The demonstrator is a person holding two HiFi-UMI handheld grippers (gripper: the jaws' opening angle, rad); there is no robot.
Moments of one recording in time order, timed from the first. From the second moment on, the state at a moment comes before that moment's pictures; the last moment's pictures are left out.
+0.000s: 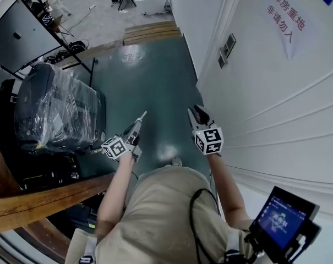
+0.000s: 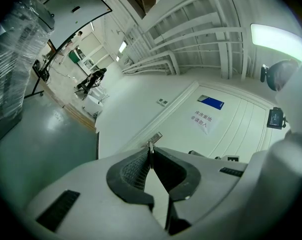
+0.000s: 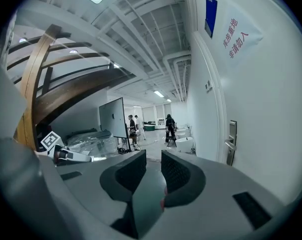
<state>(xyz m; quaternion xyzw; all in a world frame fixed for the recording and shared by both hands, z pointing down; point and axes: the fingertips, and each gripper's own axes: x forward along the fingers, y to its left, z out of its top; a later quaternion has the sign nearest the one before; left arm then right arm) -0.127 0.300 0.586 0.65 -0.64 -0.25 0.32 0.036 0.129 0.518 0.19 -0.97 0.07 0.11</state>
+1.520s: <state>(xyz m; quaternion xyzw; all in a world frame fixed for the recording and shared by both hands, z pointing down) -0.271 0.230 0.594 0.68 -0.60 -0.25 0.34 -0.083 0.077 0.539 0.24 -0.96 0.09 0.12</state>
